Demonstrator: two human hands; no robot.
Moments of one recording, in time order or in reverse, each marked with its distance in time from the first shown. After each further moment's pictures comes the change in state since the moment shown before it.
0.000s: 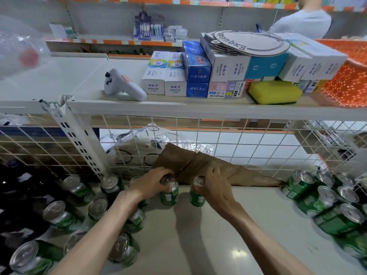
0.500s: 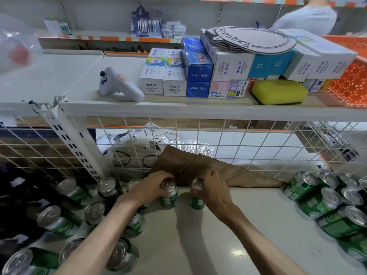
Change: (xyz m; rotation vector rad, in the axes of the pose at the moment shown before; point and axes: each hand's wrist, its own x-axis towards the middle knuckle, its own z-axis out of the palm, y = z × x) left_hand 0.010 -0.009 0.009 0.016 -0.008 0.022; right_hand 0.012 0.004 0.015 -0.020 -0.013 -0.012
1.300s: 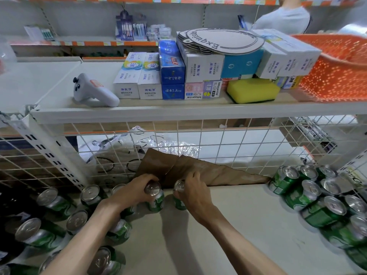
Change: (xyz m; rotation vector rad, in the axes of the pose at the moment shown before) left_hand 0.004 0.001 0.000 0.042 -0.063 -0.096; right_hand -0.003 -0.005 0.008 0.035 0.038 -0.017
